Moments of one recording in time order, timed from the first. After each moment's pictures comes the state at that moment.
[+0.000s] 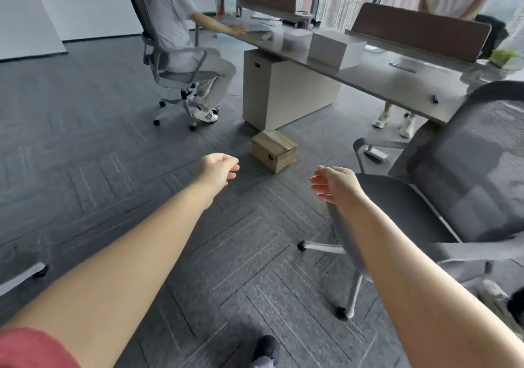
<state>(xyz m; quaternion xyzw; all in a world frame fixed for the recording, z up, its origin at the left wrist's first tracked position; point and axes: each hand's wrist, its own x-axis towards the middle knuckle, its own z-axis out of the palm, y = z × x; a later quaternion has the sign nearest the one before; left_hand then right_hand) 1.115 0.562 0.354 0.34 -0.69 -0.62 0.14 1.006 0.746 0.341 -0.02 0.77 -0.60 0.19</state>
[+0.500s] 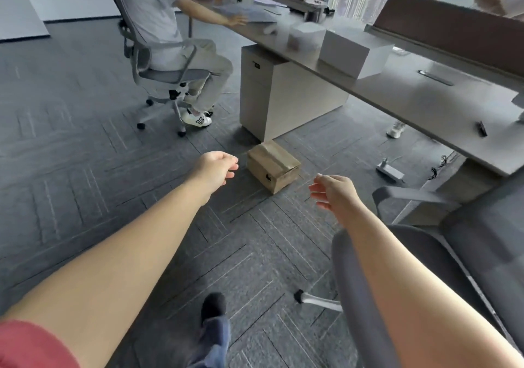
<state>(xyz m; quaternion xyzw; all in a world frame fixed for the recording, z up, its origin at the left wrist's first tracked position) 0.811 0.420 0.338 0.34 -0.71 -0.60 0.11 0.705 0.615 0.320 0.01 0.78 -0.58 0.22</state>
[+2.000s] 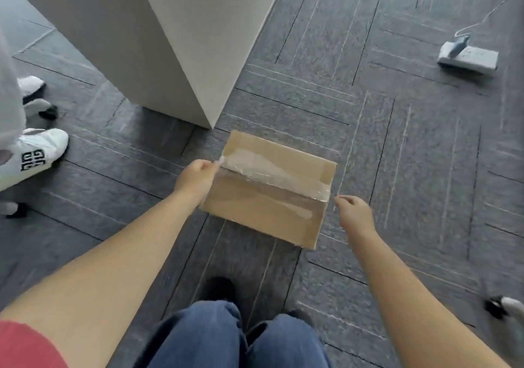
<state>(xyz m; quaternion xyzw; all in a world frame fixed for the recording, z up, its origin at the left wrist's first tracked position) 0.016 0.045 -0.189 0.31 -0.84 -0.39 -0.22 0.054 0.297 -0.222 0.38 0.74 -0.51 0.21</state>
